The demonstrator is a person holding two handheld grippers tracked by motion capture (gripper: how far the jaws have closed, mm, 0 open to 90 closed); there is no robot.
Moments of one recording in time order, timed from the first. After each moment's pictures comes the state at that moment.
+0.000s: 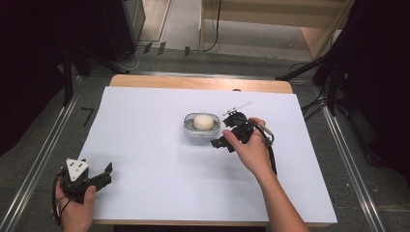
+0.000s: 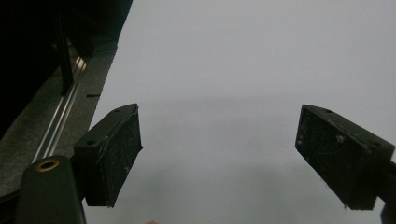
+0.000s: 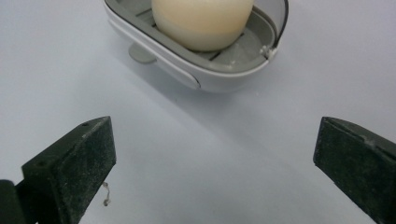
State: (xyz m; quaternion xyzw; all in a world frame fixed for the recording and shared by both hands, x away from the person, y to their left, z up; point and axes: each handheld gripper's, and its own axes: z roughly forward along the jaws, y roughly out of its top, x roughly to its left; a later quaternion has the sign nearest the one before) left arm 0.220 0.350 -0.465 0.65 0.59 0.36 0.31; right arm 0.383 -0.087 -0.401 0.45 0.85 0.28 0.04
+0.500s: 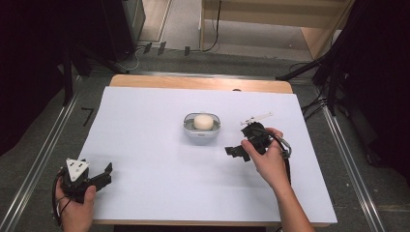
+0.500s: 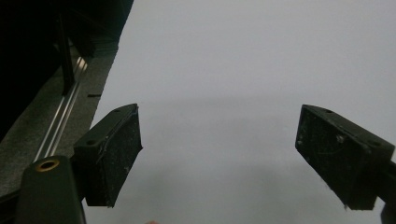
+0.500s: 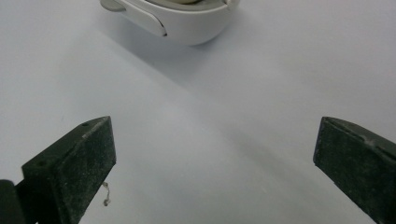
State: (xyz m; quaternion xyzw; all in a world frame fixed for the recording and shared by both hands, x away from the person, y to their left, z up) left arm 0.220 0.350 -0.465 0.65 0.59 0.36 0.31; right arm 0.360 -0.136 -0.416 0.45 0.83 0.32 0.04
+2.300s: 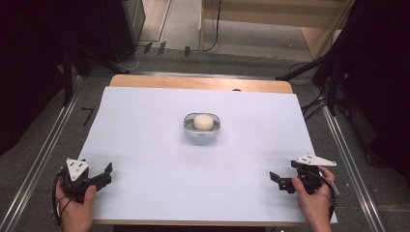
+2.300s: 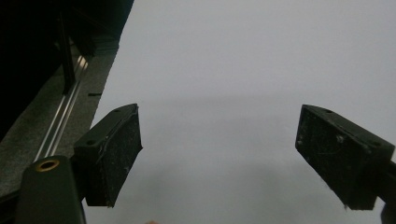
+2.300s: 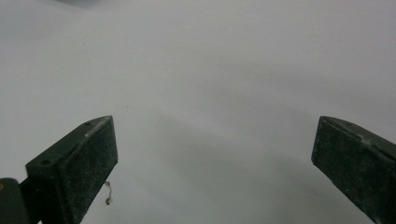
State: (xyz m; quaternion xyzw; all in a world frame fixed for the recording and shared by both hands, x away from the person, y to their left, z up) left arm 0.220 0.350 -0.465 0.65 0.60 0.36 0.31; right arm 0.268 -0.274 -0.474 0.50 0.76 0.40 0.14
